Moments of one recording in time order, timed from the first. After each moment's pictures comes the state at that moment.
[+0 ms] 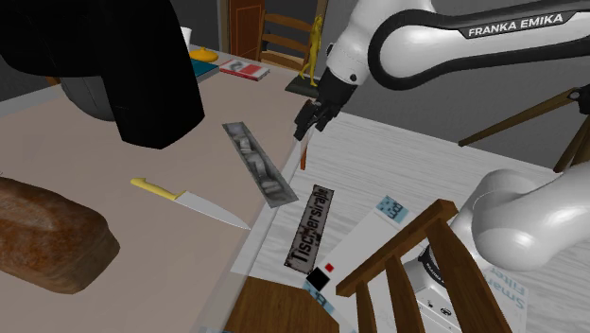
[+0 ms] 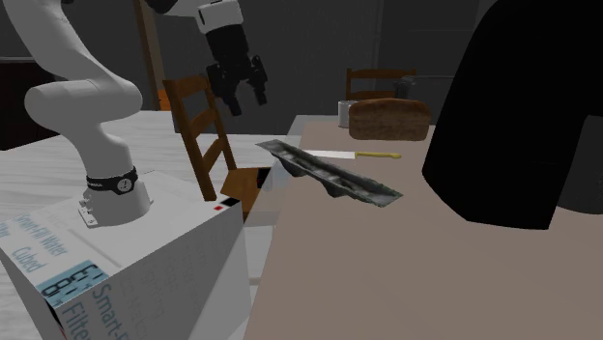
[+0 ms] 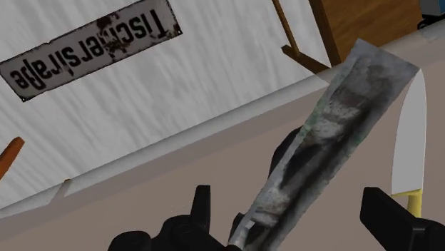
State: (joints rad) arm 0.13 -0.54 0.13 -2.52 0.17 2.24 0.10
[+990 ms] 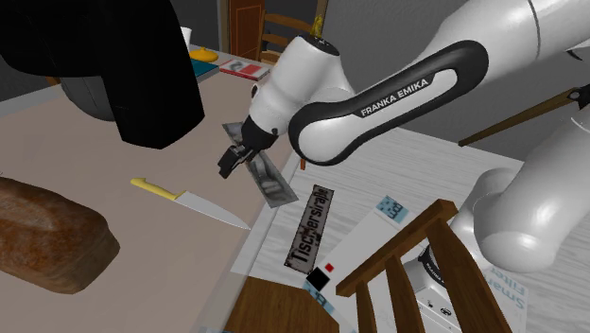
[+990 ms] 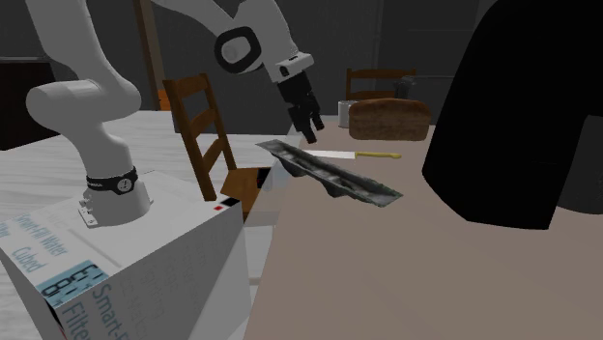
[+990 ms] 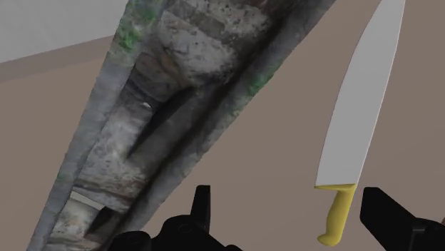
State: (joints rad) arm 0.21 -0.08 0.32 -2.40 0.11 2.76 0.19
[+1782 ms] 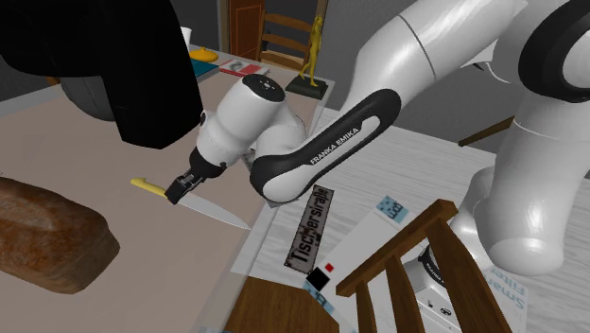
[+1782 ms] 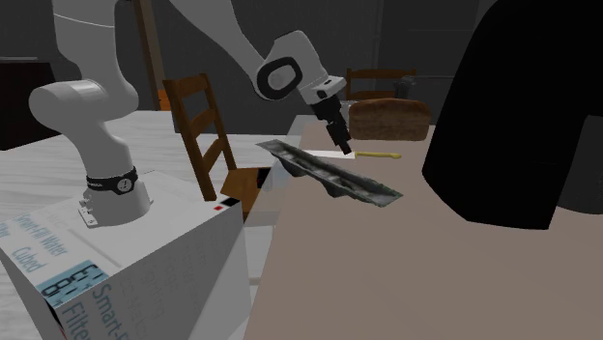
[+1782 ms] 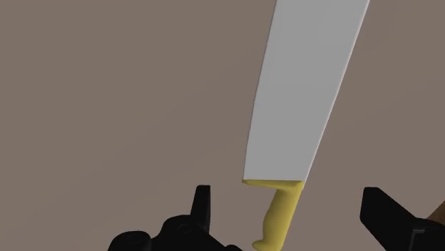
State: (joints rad) arm 0.35 0.26 0.27 -2.17 -0.27 2.95 0.47
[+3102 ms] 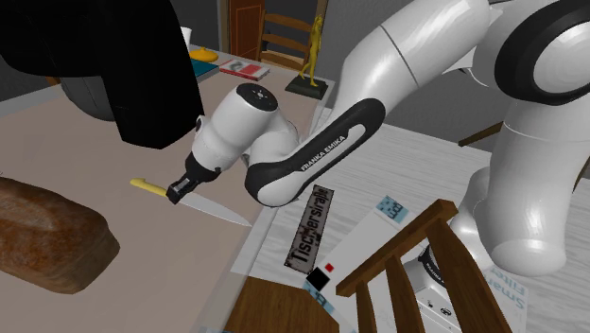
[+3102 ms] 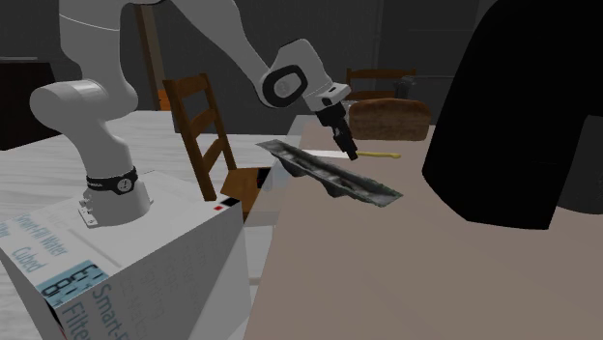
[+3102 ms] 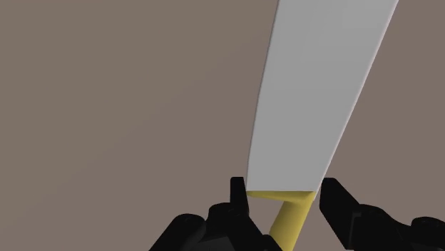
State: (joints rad) arm 0.38 0.33 0.22 -2.13 -0.32 2.99 0.50
